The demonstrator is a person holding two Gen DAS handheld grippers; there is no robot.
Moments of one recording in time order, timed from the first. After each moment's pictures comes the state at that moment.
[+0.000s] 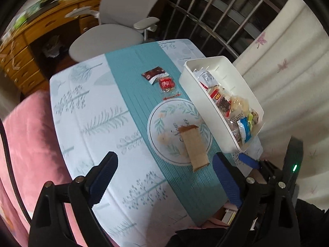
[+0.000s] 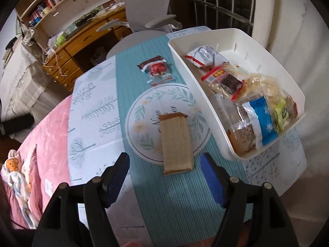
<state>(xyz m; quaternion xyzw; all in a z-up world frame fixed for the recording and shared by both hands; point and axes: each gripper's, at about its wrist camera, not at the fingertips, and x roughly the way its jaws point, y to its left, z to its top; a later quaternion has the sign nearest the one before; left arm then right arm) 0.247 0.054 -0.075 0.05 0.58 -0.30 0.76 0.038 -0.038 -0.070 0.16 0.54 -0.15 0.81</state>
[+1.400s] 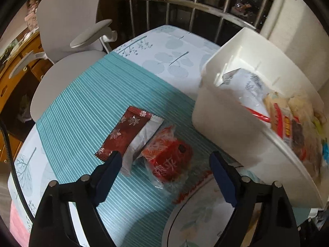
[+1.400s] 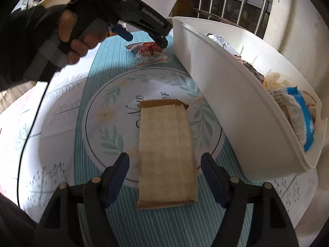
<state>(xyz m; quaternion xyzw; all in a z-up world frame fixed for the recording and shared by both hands) 0.396 -0.137 -0.264 0.22 0.50 -0.37 0.75 0.061 -0.016 -0.190 0.06 0.49 -0.18 0.85</state>
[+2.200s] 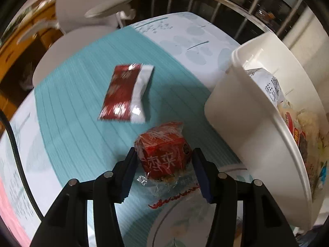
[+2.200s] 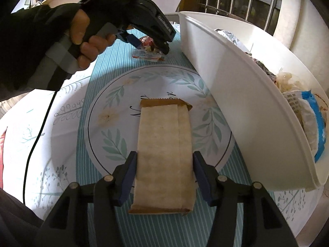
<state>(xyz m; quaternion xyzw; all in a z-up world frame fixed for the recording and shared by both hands) 0.400 -0.126 -0.280 0.15 0.56 -0.32 0.75 0.074 -0.032 -0.195 0.07 0.51 -0.15 0.84</state>
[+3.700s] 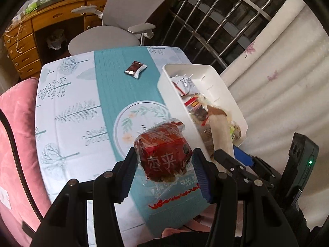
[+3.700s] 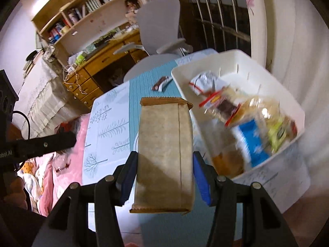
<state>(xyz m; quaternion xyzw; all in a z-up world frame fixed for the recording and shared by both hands) 0.182 -0.007 -0.080 -0.04 0.55 -0.27 0.79 0.029 -0.121 -0.032 0.19 0.45 -0.06 0.87</state>
